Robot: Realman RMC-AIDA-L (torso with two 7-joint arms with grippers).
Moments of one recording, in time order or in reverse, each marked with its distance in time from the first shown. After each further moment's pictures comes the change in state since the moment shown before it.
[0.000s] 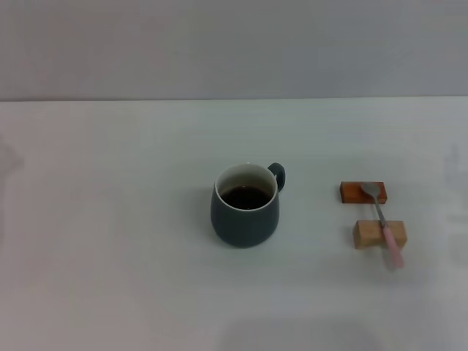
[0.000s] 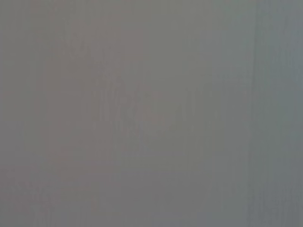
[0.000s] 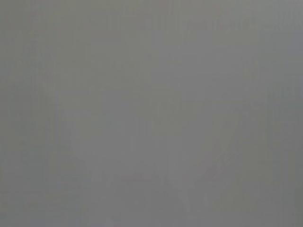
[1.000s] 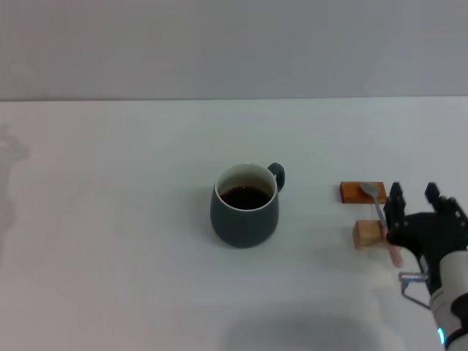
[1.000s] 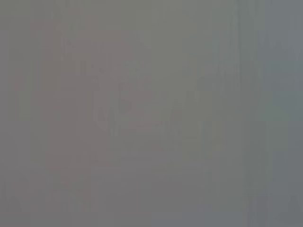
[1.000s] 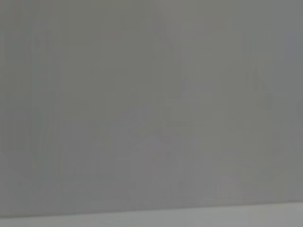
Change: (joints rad) left arm -0.061 0.010 -0.023 -0.036 0.001 -0.036 0.069; right arm -0.194 -0.019 -0.528 0.362 0.532 0.052 -0.494
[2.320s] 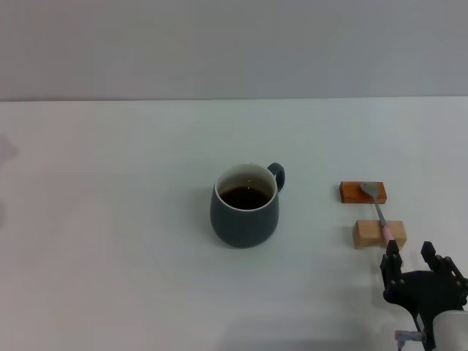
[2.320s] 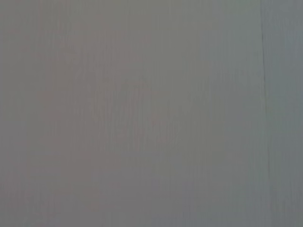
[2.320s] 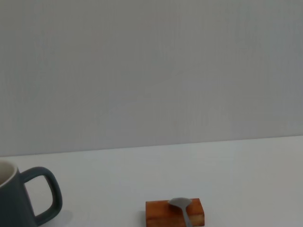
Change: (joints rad) left arm 0.005 0.014 -0.039 0.002 0.000 0.015 0.005; right arm -0.056 -0.001 -0.154 -0.042 0.104 -0.088 0.000
